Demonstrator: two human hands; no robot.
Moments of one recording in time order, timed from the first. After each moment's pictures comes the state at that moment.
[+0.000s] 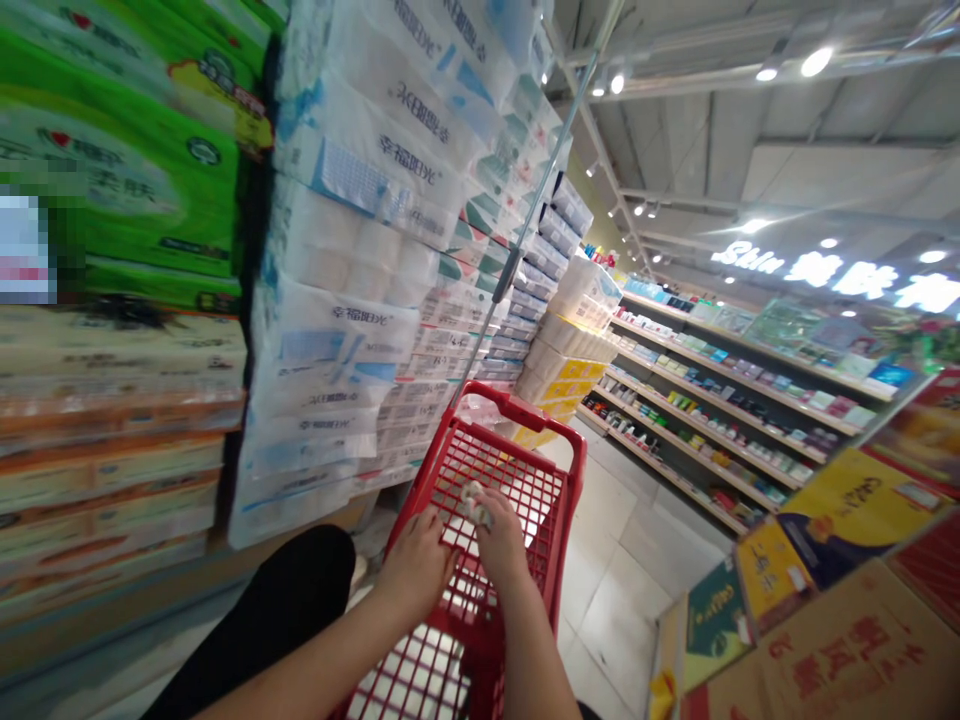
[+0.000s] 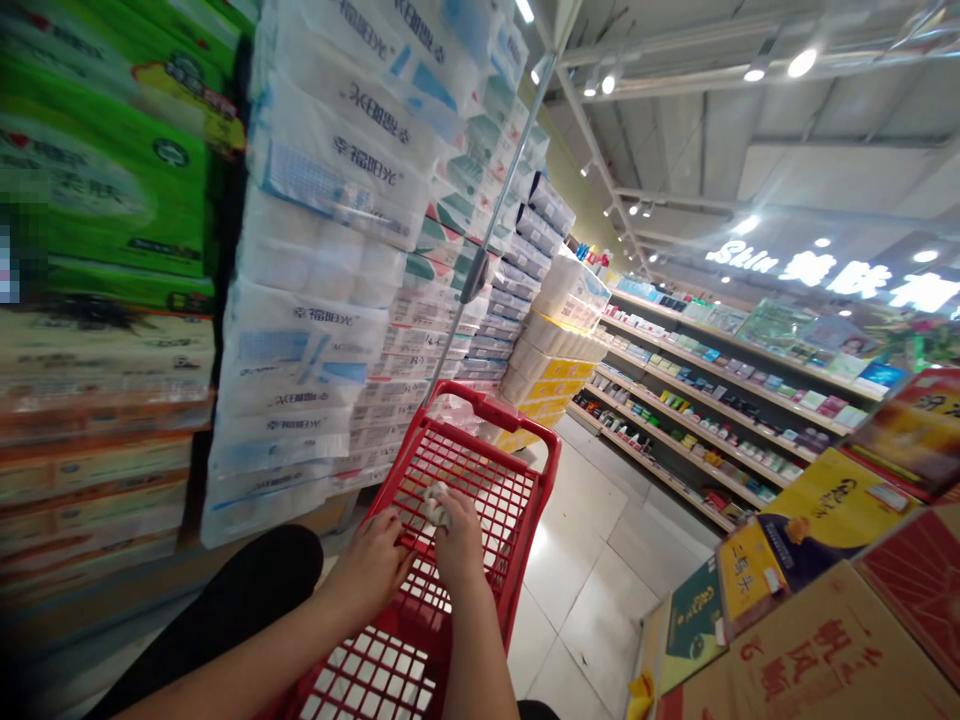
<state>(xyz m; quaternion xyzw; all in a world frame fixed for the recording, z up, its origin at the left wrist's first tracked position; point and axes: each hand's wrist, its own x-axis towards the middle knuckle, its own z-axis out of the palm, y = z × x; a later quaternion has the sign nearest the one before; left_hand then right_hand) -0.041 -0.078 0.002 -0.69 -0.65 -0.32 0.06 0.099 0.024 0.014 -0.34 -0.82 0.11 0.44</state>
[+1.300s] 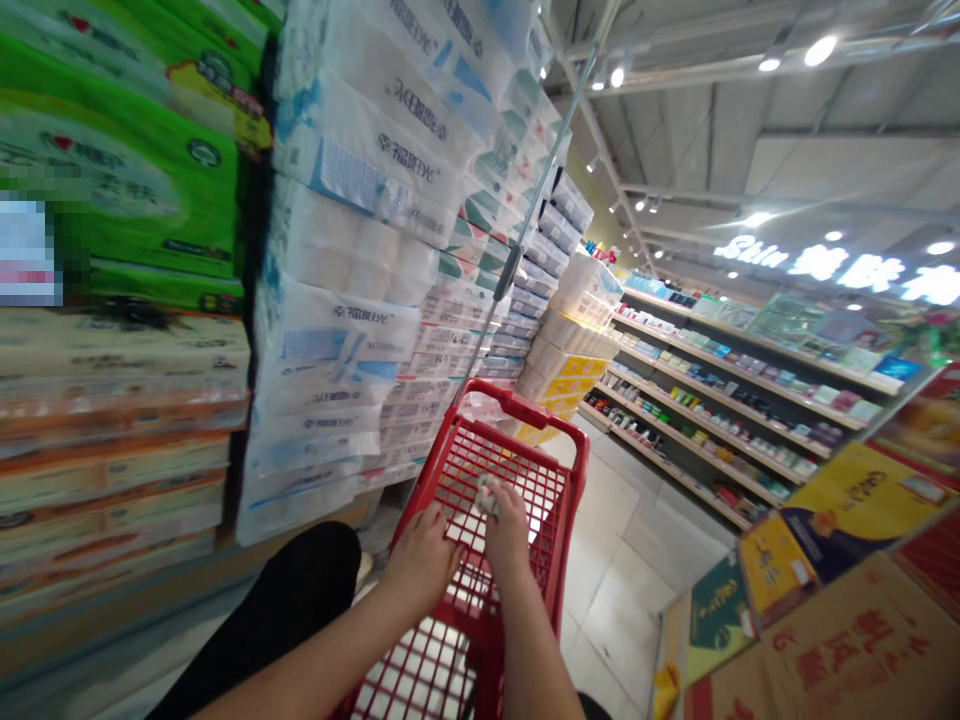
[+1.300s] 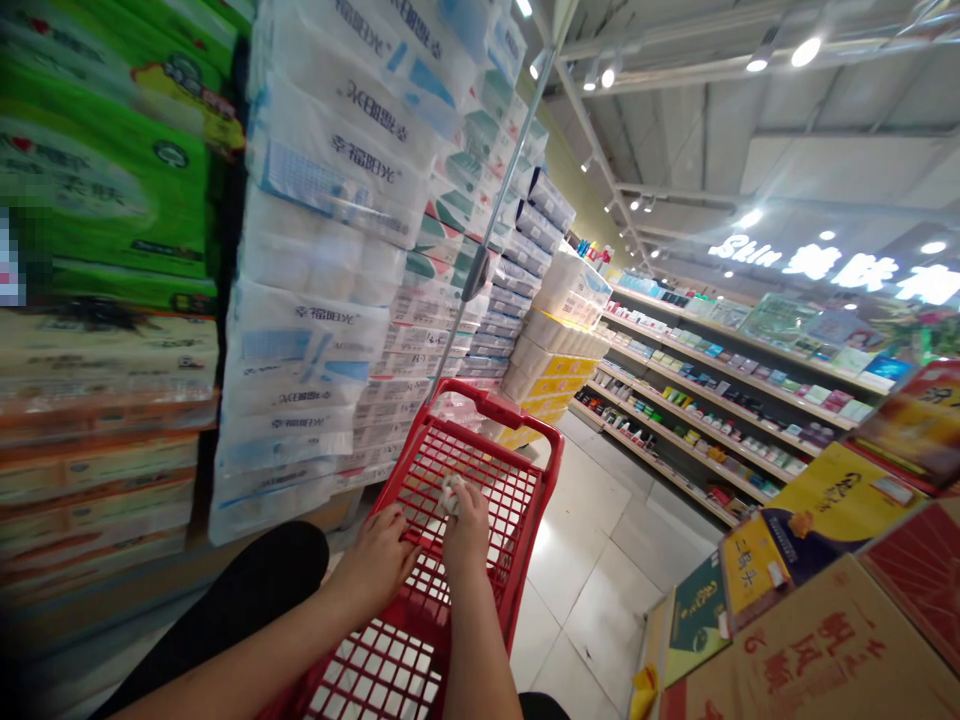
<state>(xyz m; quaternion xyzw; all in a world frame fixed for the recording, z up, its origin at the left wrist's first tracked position) -0.041 -0.080 0.007 -0.69 -0.65 -0.31 0.03 0.095 0.021 0.016 -0.36 -0.81 0.06 0.46</state>
